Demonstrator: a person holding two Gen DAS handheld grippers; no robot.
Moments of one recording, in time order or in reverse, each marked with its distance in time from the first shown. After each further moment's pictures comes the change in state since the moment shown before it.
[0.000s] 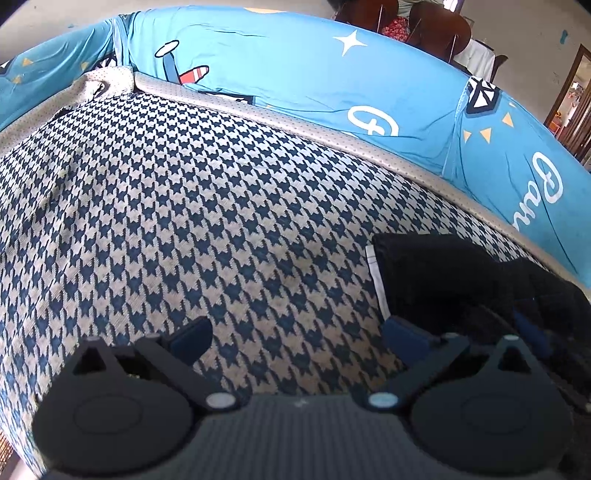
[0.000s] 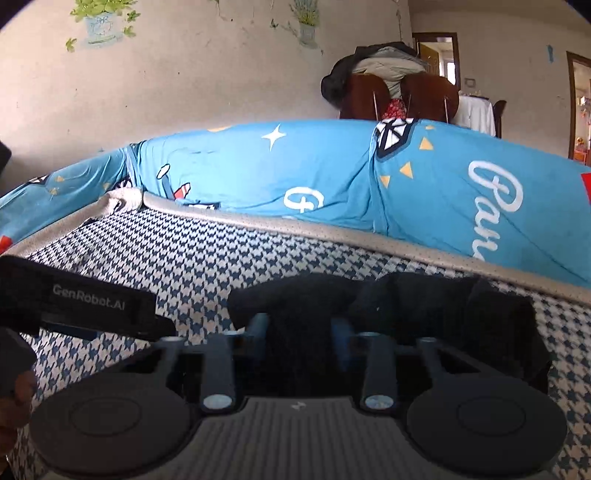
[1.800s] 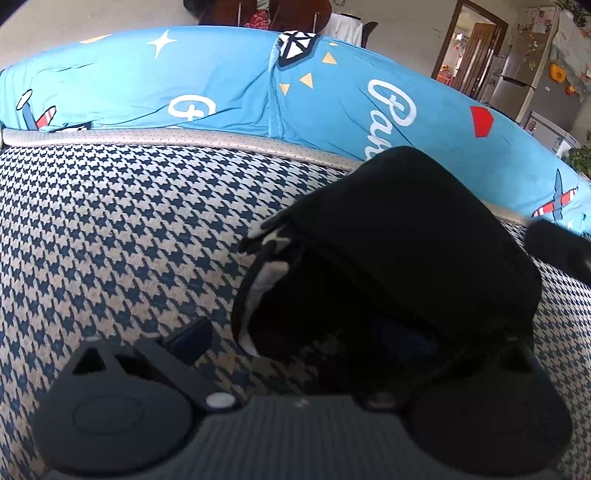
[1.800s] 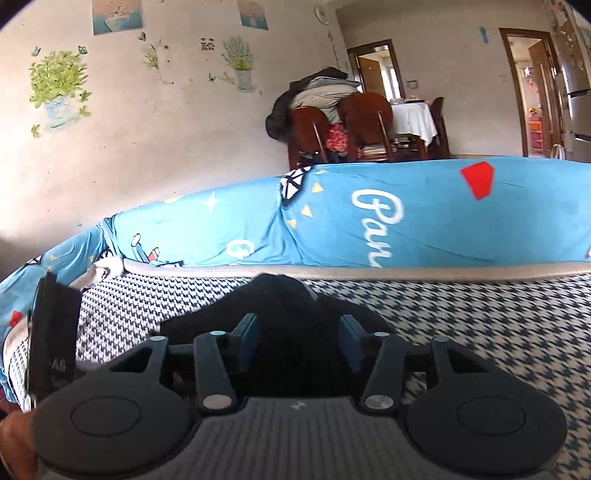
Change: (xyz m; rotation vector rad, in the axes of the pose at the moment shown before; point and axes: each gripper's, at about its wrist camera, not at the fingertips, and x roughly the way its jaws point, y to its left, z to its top) left arm 0.007 -0.095 -0.063 0.299 -0.030 -0.264; right arm -0.126 -0.083 -0.004 0.203 -0.118 -0.039
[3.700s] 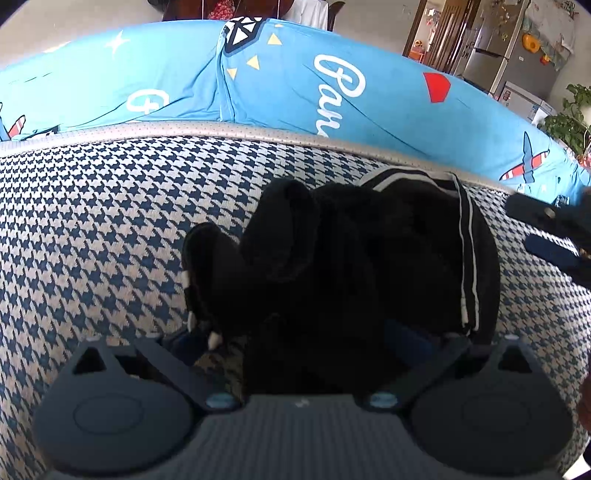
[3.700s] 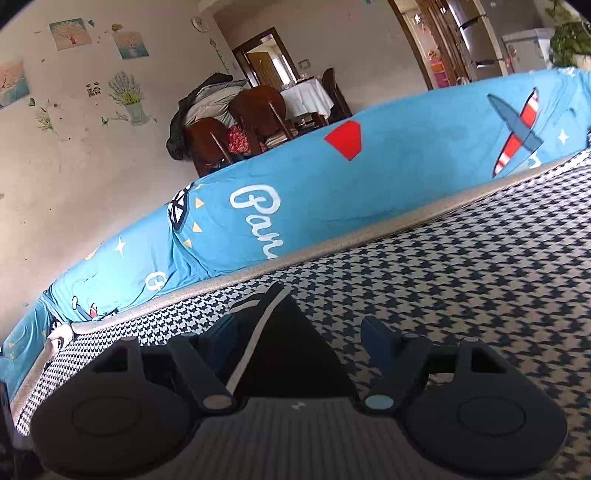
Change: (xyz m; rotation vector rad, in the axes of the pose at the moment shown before) left arm -0.004 -0.036 -0.015 0.077 0.068 -0.050; right arm -0.024 -0.090 -0.015 0.326 0.021 -0.185
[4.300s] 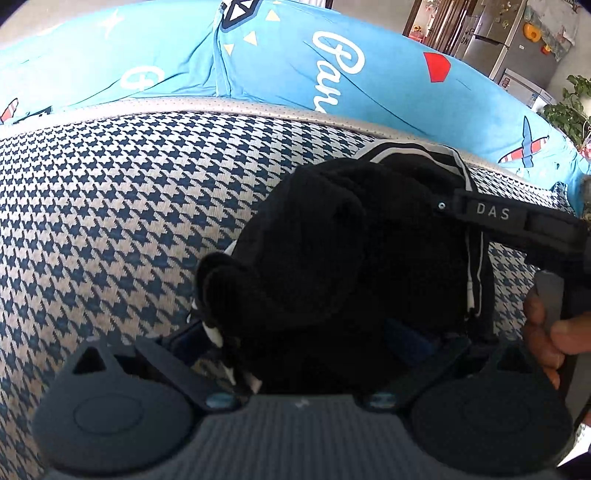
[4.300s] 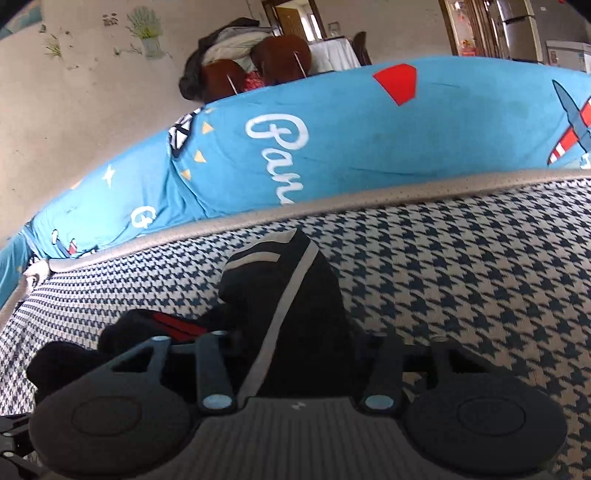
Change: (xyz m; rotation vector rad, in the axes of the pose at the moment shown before) left arm 0.006 0.004 -0.007 -0.009 0.058 -0.026; right arm 0.072 0.027 -0.020 -0.142 0.127 -0.040
